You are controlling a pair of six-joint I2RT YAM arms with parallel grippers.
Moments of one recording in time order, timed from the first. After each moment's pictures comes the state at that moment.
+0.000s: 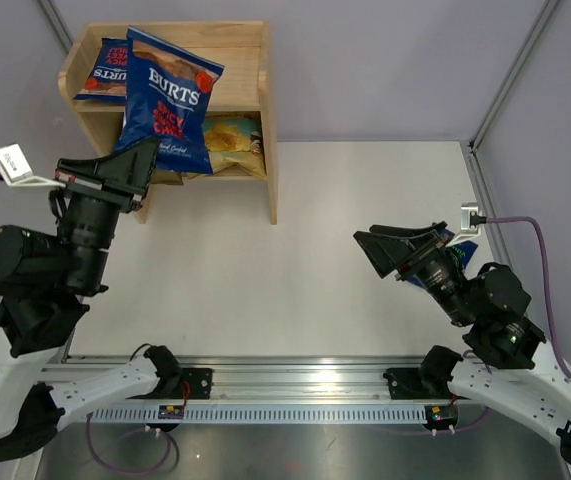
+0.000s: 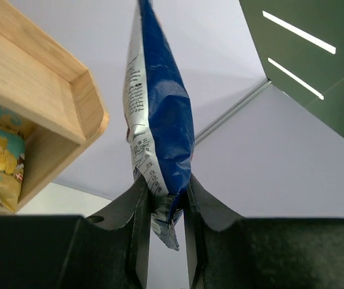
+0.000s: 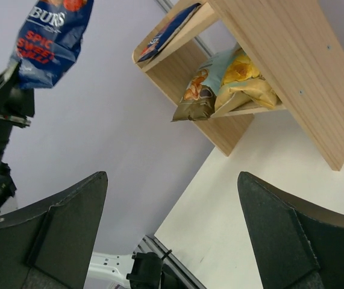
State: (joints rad) left arm -0.85 0.76 1.45 -0.25 -0.57 -0.72; right arm 0.90 0.52 0.82 -0.02 0.21 0.73
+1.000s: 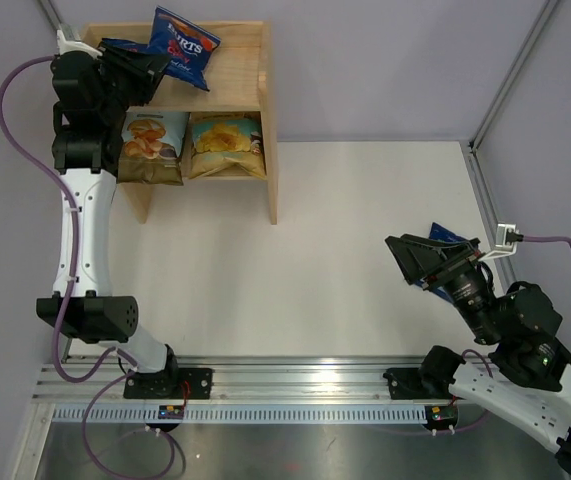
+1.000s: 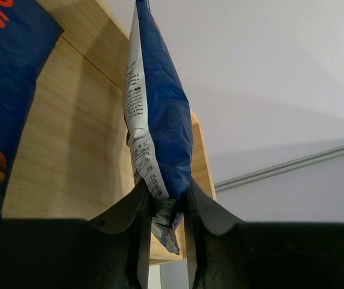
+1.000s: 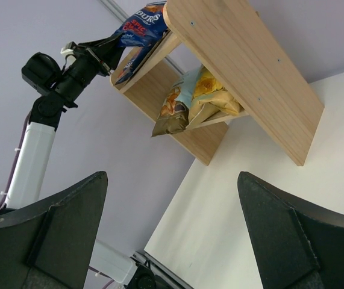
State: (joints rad) left arm 0.02 1.58 2.01 -0.40 0.22 -1.05; right arm 0.90 0.36 0.84 -0.23 0.35 0.75
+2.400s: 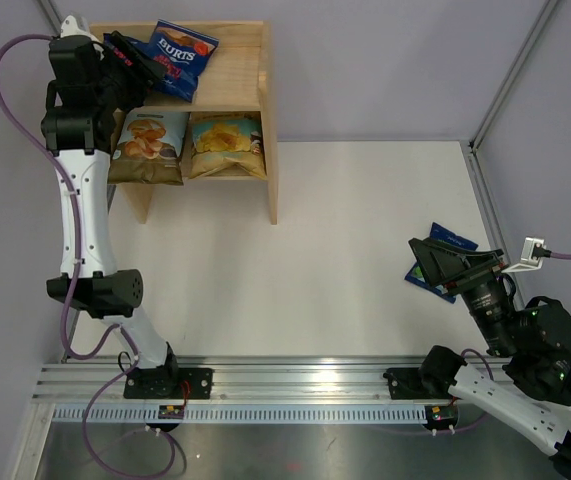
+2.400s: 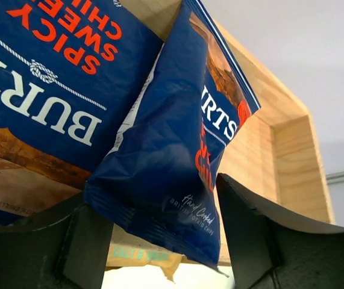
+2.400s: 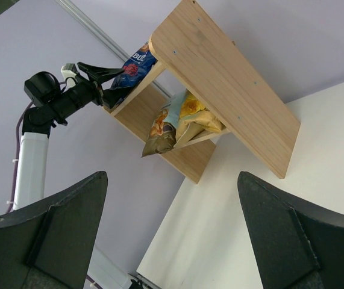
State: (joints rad) left arm 0.06 1.77 2.37 -0.82 0.15 -0.70; right arm 0.90 0.25 0.83 -0.29 0.46 0.72
